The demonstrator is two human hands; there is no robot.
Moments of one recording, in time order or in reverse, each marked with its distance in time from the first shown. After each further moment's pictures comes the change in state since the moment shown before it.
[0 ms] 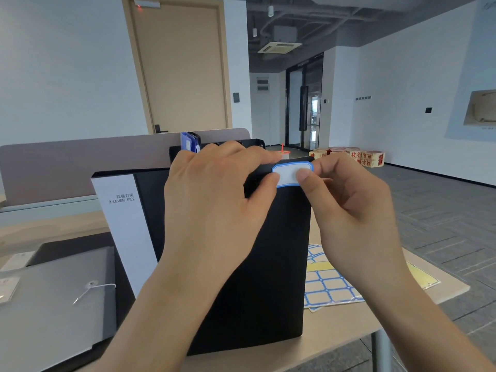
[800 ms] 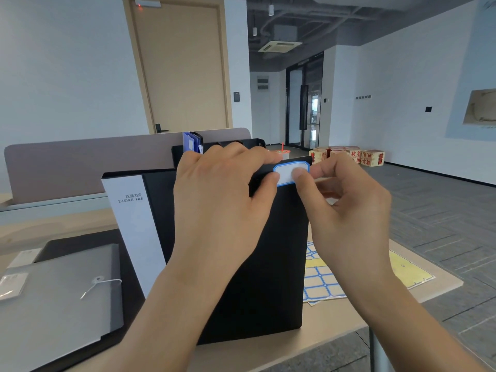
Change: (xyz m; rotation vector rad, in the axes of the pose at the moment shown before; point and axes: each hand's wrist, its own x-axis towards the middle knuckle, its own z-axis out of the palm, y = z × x) left_hand 0.000 0.004 -0.003 0.026 -0.043 -0.032; right_hand -0.005 -0.007 0.009 -0.204 0.204 -0.042
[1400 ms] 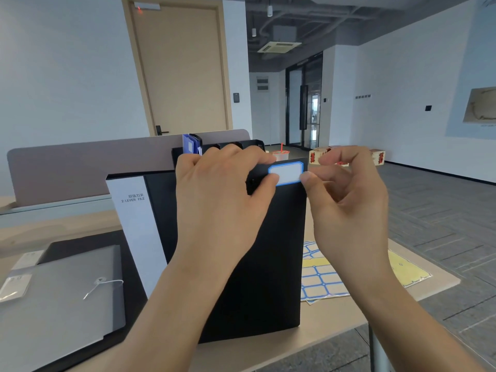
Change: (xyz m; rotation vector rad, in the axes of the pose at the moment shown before) left_hand 0.002 0.003 0.004 -0.004 0.006 -0.072; right_hand 0.003 0.004 -0.006 0.213 -0.016 0.120
